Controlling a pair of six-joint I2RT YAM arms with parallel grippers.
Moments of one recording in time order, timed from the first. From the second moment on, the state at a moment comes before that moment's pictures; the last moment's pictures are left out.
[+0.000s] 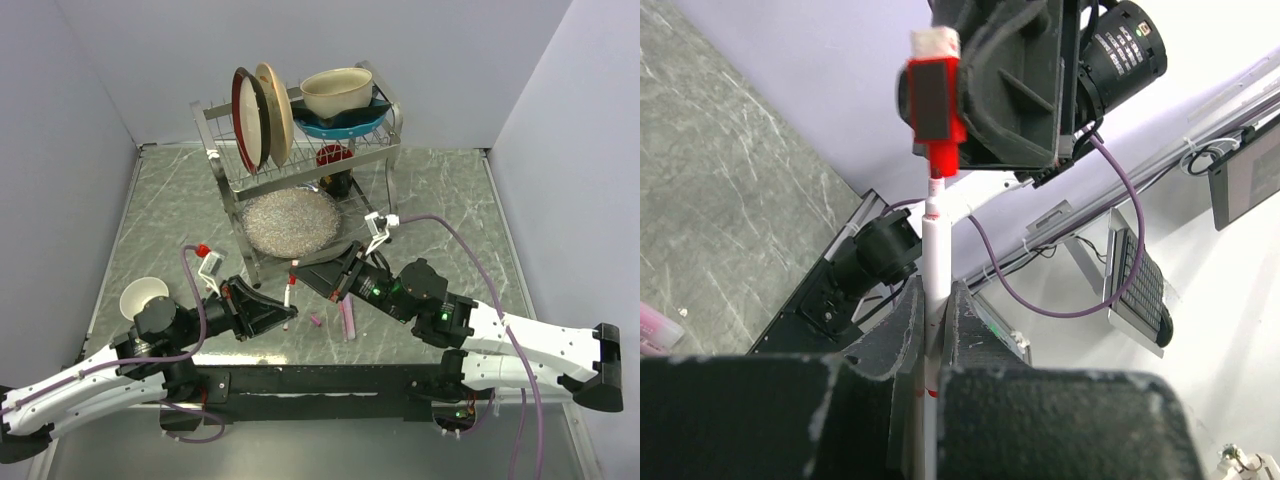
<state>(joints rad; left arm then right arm) -1.10 0.39 0.47 0.13 0.13 -0.94 1.21 0.91 0.79 0.27 0.17 0.93</state>
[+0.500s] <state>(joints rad) -1.10 0.39 0.46 0.13 0.13 -0.94 1.22 0.92 0.85 0.23 0.19 0.90</state>
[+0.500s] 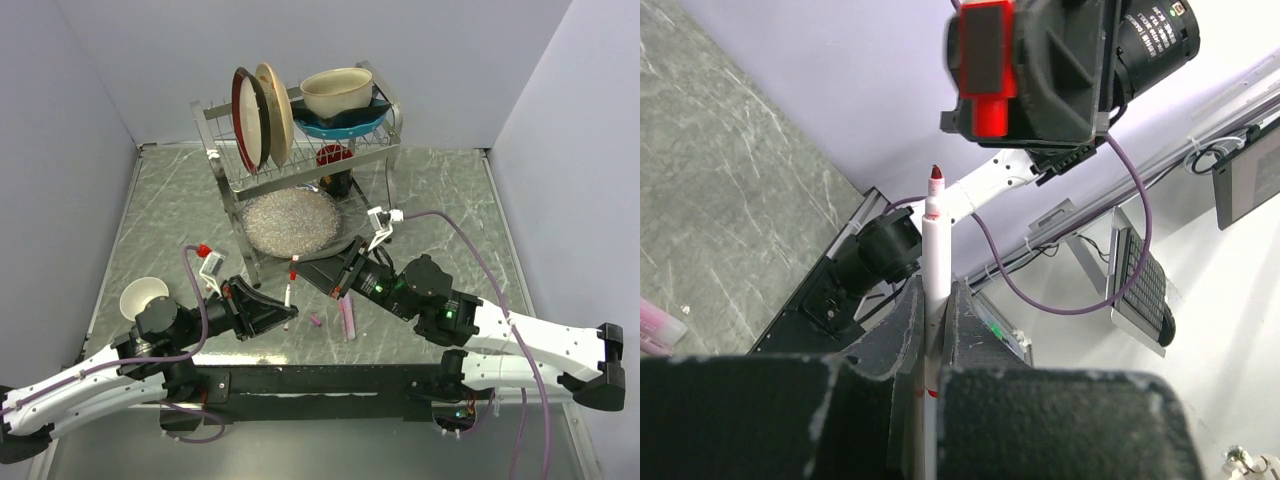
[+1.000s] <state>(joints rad) -1.10 0.39 0.46 0.14 0.14 -0.93 1.22 0.94 0.85 0.19 0.19 0.89</state>
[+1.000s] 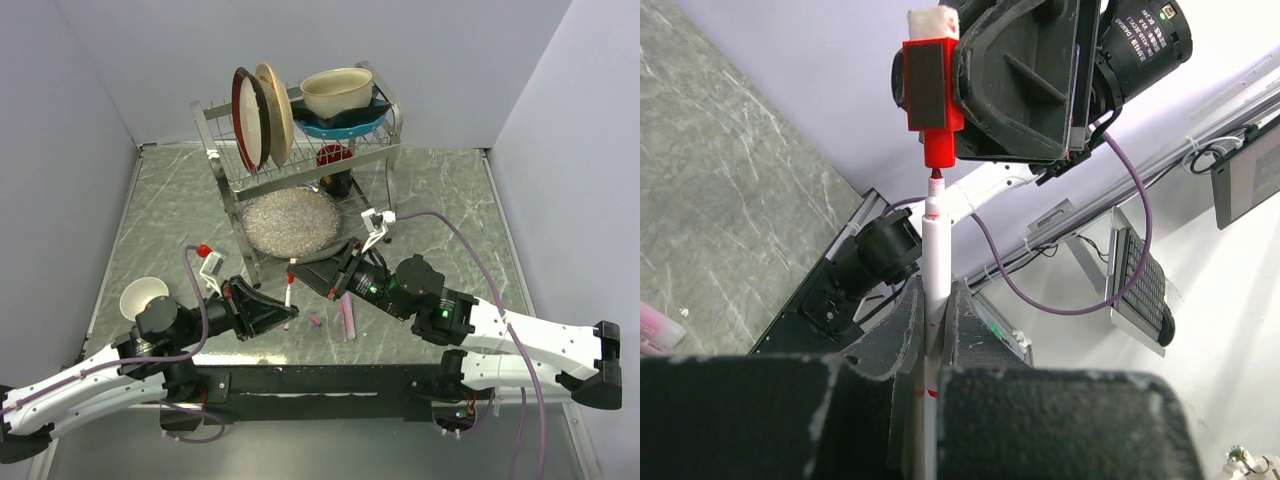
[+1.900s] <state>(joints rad) -1.11 0.37 0.46 0.06 0.17 -0.90 1.28 0.90 0.79 0.18 0.16 0.90</state>
